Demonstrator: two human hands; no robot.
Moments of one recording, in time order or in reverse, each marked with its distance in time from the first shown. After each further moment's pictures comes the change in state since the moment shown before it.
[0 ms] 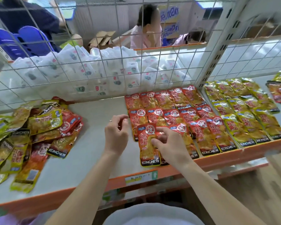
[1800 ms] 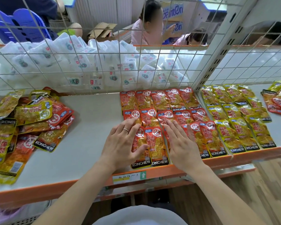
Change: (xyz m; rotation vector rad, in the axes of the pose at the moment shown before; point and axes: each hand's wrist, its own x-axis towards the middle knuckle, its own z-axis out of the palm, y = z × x) left_hand -0.034 0.006 0.008 0.806 -0.434 0.485; right_hand 0.019 0.078 -0.047 -0.936 0.066 -0.361
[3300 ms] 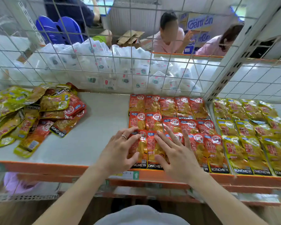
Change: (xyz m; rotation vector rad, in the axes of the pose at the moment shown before) left_hand -0.027 0.021 -0.005 -0.141 -0.021 -0.145; right_hand 0.005 0.011 -0.013 -0.037 -0.057 -0.380
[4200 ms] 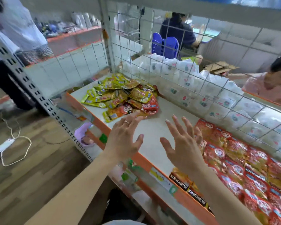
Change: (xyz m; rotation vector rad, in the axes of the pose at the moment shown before) left_hand -0.098 -0.025 -0.081 0.183 0.497 -0.622; right_hand 0.107 -0.117 -0.052 0.298 0.080 -0.345
